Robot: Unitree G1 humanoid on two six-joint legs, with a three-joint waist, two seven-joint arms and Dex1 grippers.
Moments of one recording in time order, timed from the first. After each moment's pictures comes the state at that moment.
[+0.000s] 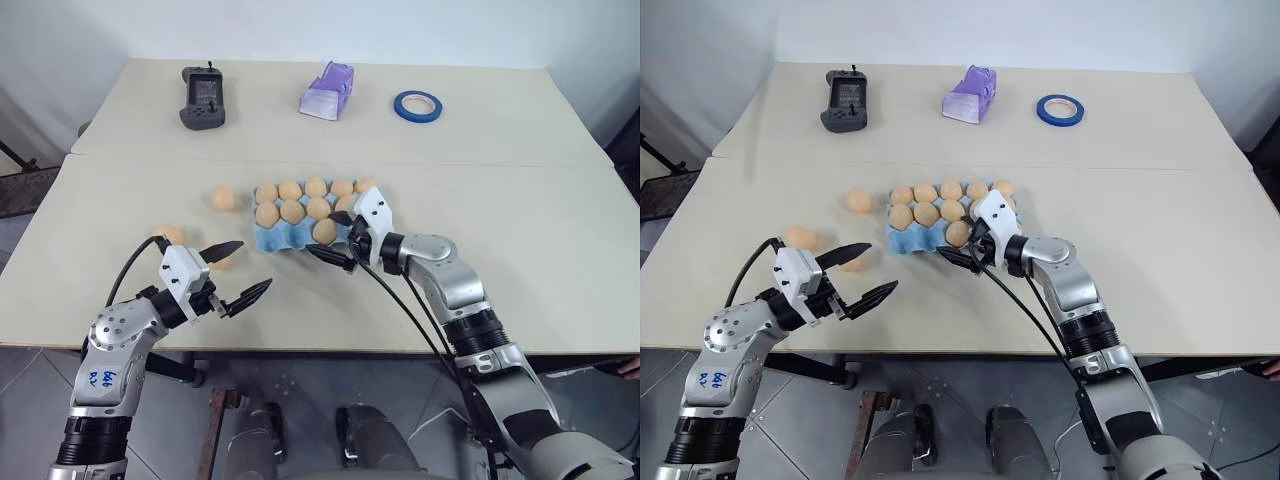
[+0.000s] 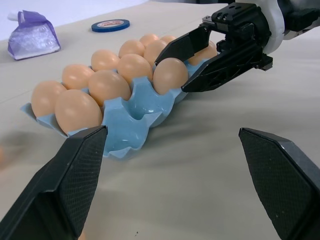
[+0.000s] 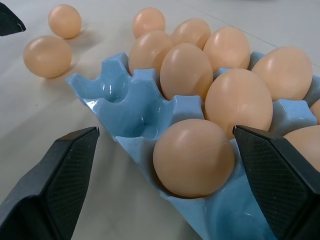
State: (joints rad) left arm -0.11 0.52 0.14 -0.16 -0.36 0.09 -0.78; right arm -0.71 -0.24 0.17 0.31 0.17 0.32 0.78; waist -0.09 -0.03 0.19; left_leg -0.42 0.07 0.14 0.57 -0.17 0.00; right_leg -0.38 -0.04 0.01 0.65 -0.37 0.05
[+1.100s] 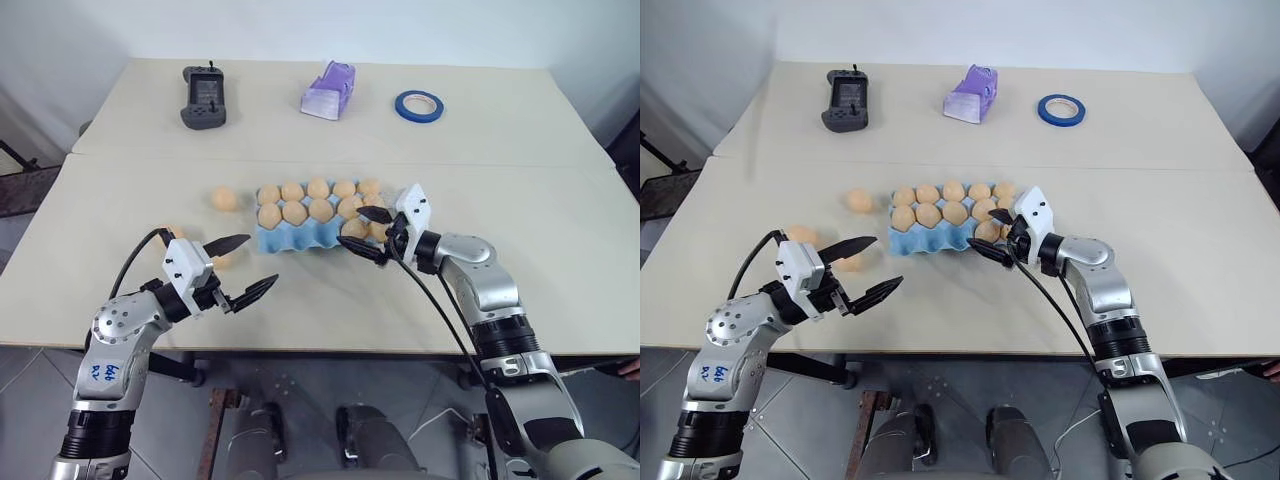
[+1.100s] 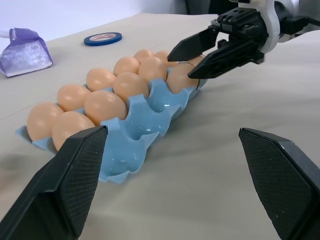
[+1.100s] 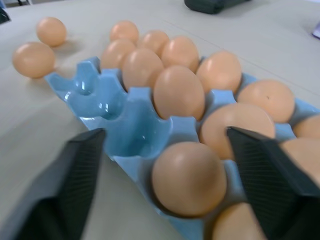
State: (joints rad) left arm -0.14 0.52 0.14 -0.18 -0.37 0.11 -0.79; right arm -0.65 -0.34 0.07 0.31 0.24 0.20 0.89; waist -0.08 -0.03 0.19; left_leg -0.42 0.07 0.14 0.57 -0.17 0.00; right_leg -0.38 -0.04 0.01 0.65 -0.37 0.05
